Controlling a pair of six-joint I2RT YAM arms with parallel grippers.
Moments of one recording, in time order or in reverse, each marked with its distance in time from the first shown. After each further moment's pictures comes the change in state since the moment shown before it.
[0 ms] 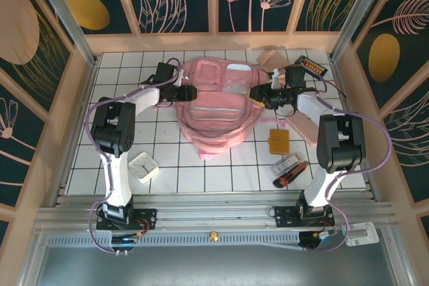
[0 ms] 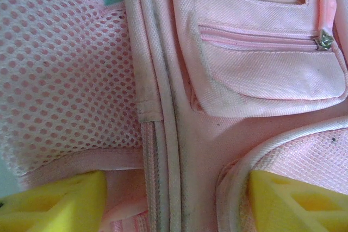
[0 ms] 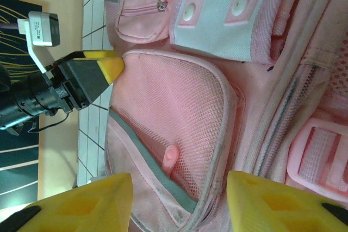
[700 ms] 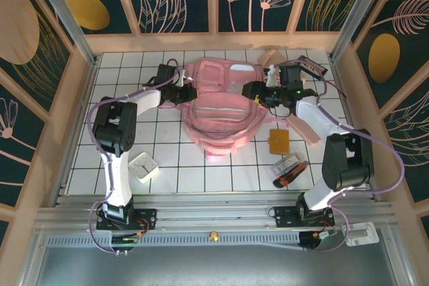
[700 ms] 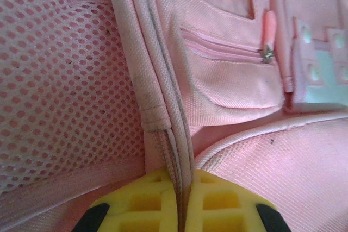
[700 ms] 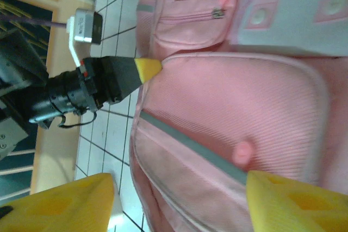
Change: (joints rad) left arm -0.008 -0.018 -0.058 0.118 0.204 -0.239; right arm 0.133 -0.198 -0.036 -0.018 0.161 0.095
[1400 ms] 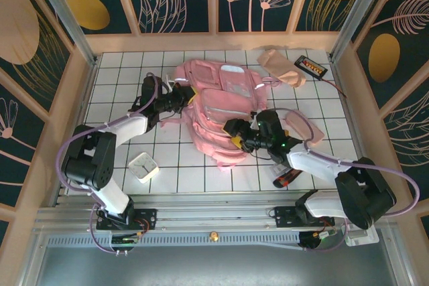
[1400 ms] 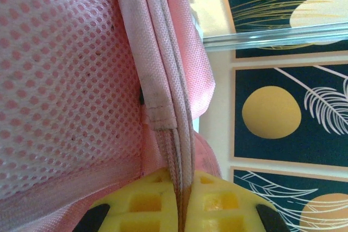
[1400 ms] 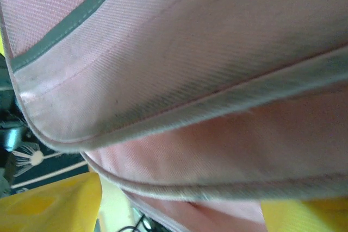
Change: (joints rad) left arm -0.041 -0.423 -0.477 0.511 0.053 -0.705; right arm 0.371 -0.283 -0.583 0.507 0.251 0.690
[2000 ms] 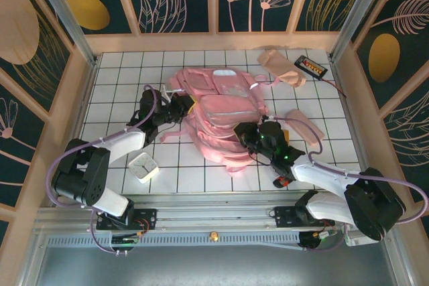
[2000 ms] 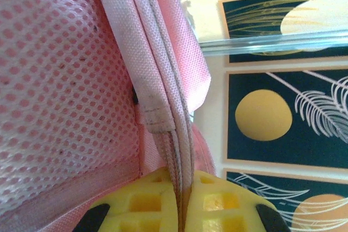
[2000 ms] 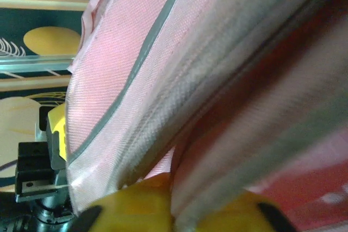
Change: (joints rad) left arm -0.058 -0.143 -0.183 0.080 -0.103 -0.053; right arm 0.070 -0.114 -0.117 0.139 0.344 0.201
